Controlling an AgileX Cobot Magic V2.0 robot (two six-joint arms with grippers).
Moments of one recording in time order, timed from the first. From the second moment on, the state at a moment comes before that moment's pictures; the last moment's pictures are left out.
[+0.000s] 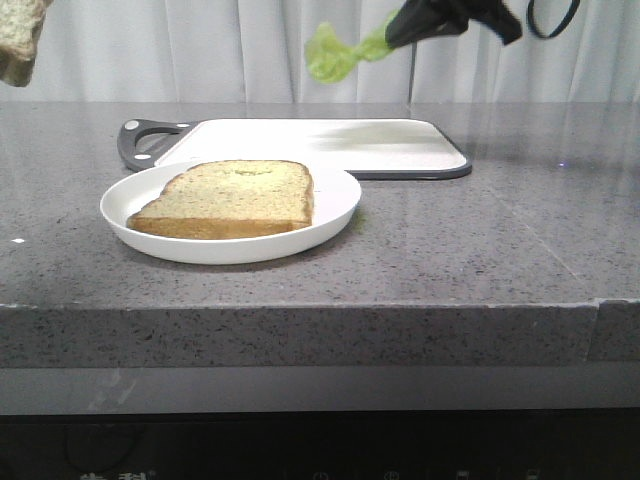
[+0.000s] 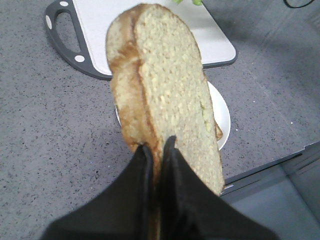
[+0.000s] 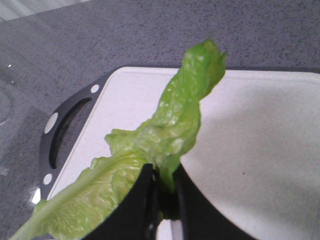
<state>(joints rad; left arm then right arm) -0.24 0.74 -0.95 -0.40 0.91 0.17 0.13 1.93 -1.70 0.96 0.64 -0.54</state>
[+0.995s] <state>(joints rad) -0.24 0.74 -0.95 -0.38 0.91 0.17 0.35 1.72 -1.12 1.55 0.79 -1.31</state>
